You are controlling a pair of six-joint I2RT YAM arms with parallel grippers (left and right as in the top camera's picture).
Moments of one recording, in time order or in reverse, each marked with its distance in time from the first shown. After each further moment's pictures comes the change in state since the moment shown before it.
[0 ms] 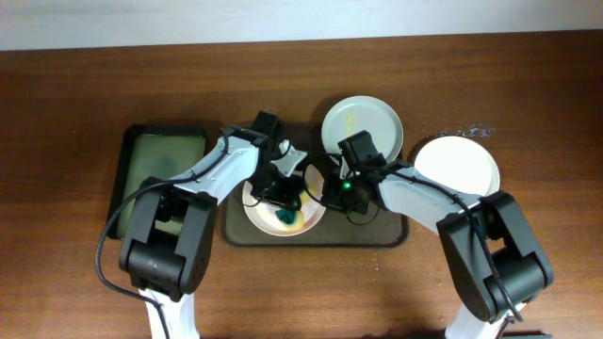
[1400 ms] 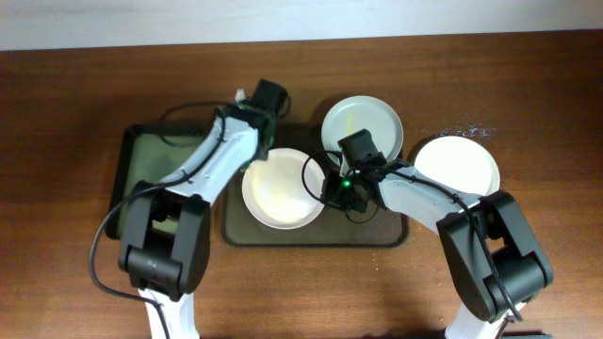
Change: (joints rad) left arm 0.006 0.000 0.238 -0.027 -1.002 -0.408; right arm -0.001 0.002 0.006 0.008 0.008 0.019
